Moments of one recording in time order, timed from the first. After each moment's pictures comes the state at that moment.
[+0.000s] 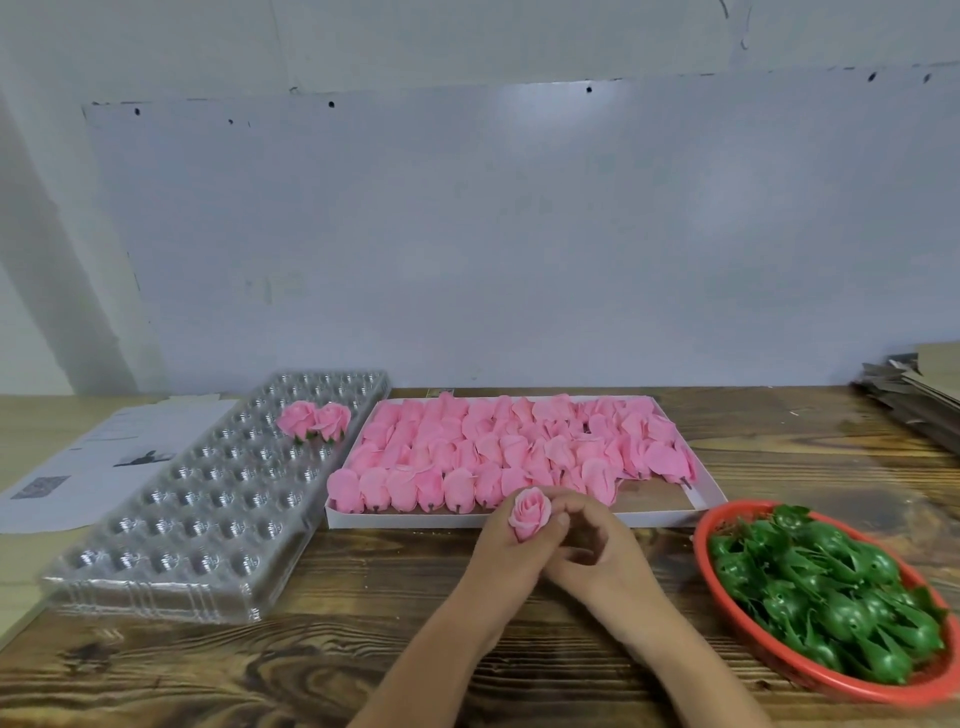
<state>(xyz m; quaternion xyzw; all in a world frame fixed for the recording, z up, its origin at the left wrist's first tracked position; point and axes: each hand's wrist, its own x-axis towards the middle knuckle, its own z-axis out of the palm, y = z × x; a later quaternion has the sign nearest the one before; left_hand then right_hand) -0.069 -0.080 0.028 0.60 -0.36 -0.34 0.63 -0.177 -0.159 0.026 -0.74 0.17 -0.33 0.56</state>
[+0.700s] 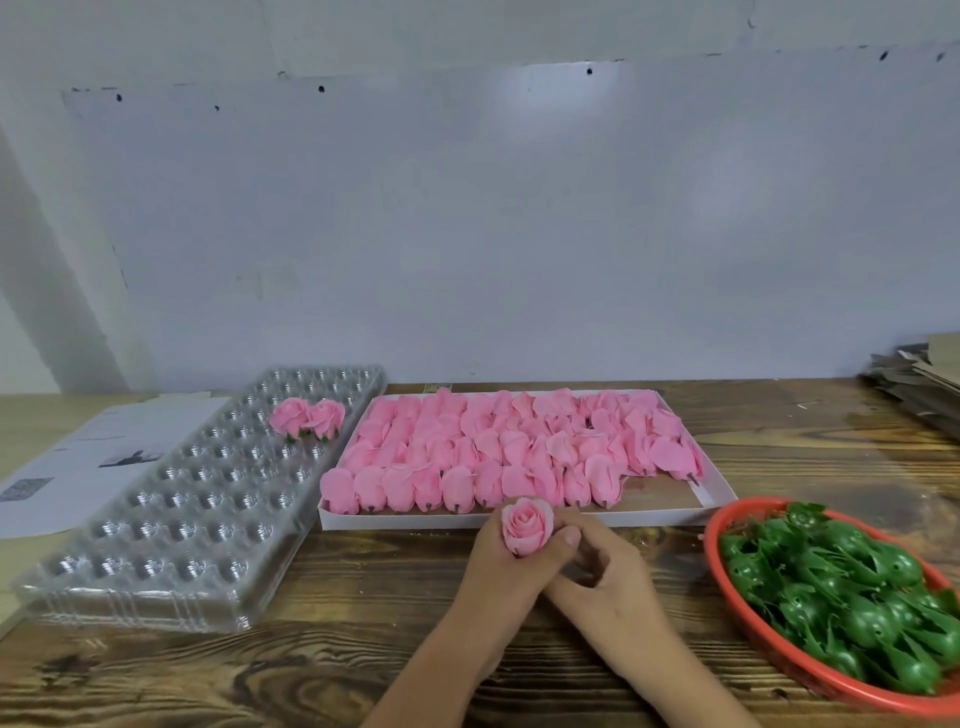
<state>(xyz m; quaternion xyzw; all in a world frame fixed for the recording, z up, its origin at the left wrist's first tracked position) -0.071 -0.075 0.017 0.55 -0.35 -0.32 0.69 -0.174 -0.152 0.006 -0.75 0.15 -0.37 0.54</state>
